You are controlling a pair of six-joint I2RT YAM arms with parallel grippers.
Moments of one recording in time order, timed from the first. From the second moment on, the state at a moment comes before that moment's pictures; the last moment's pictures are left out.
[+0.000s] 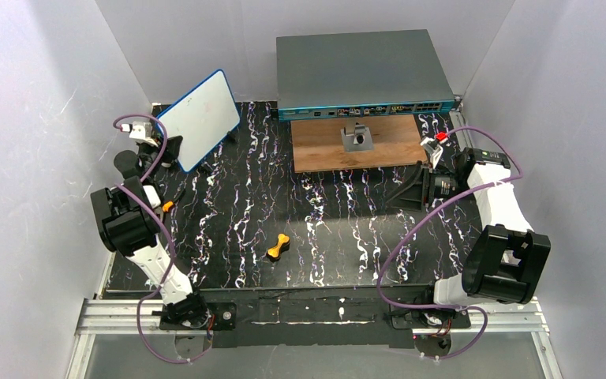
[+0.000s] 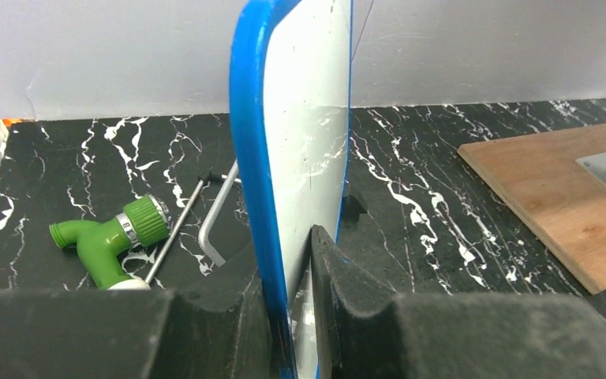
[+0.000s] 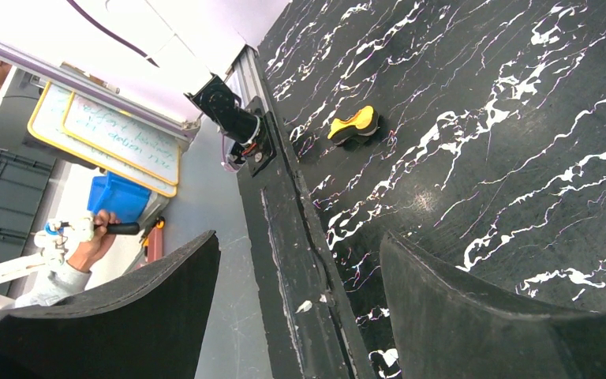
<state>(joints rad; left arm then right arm) 0.44 1.88 0.87 1.08 0.74 -0.23 -0.17 1.42 1.13 -1.43 -1.43 -0.91</state>
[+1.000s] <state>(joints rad) 0.47 1.85 0.82 0.94 0.60 -0.11 -0.17 1.44 1.13 -1.45 -1.43 -0.92</state>
